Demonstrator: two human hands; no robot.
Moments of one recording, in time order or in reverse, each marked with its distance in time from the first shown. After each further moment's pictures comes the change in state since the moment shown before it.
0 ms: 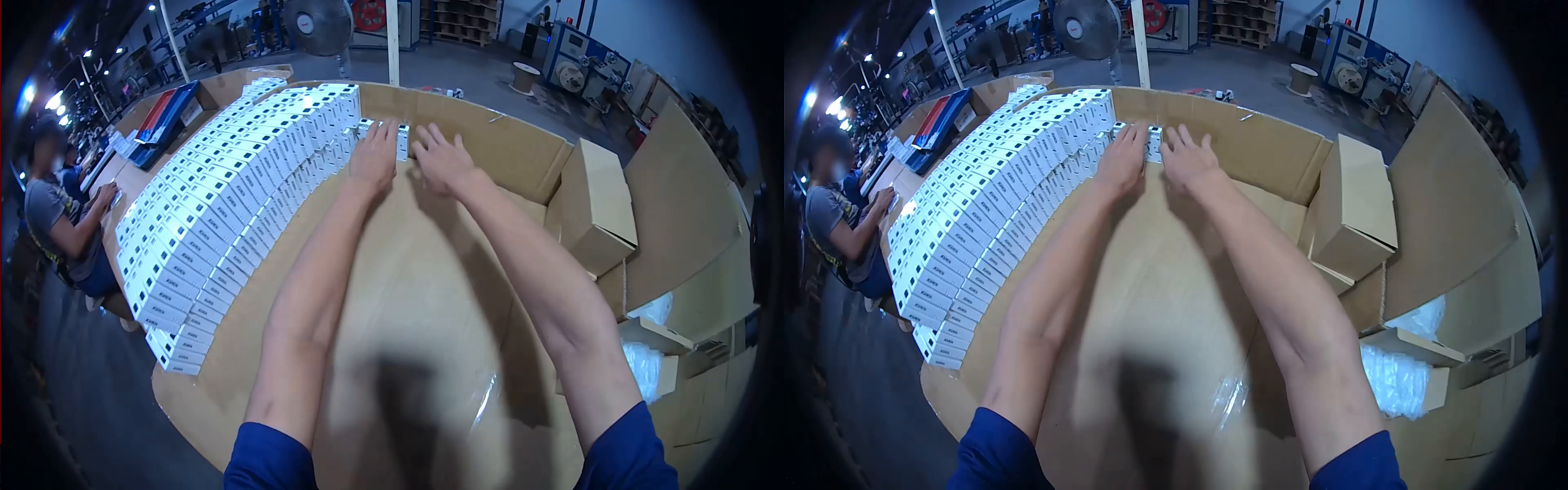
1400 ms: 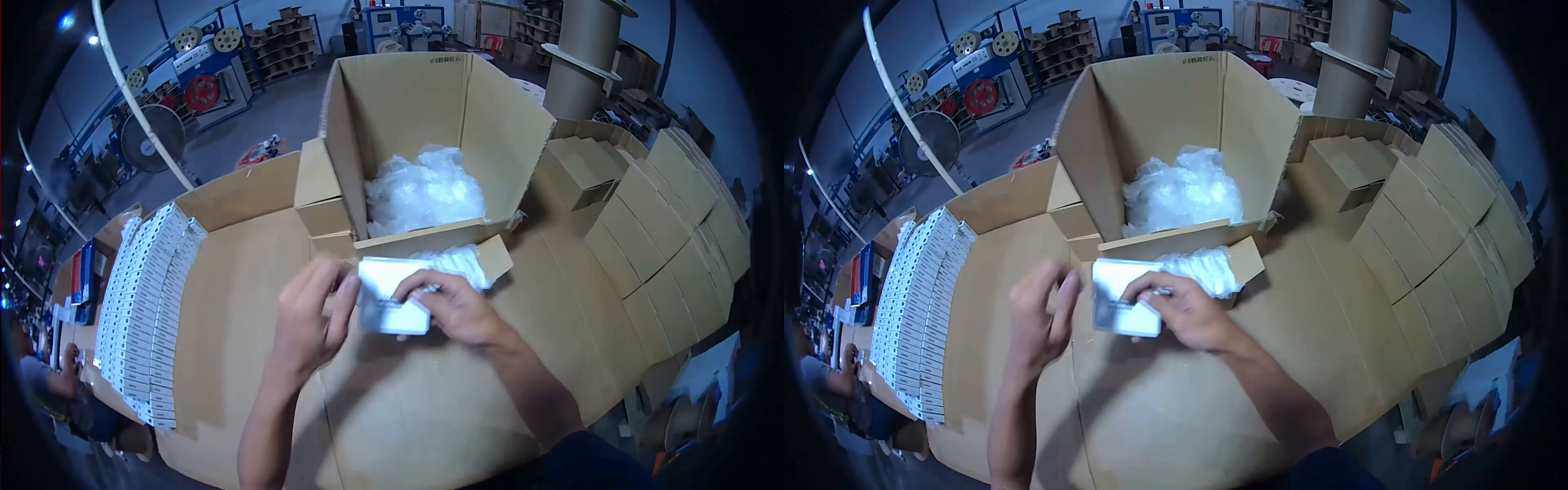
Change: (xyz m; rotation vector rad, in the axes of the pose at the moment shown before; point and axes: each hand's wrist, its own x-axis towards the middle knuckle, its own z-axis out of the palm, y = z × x) left_hand -0.072 0.405 -0.305 -0.873 -0.112 0.246; right_hand -0.532 0.058 -0.112 1.953 0.294 0.266
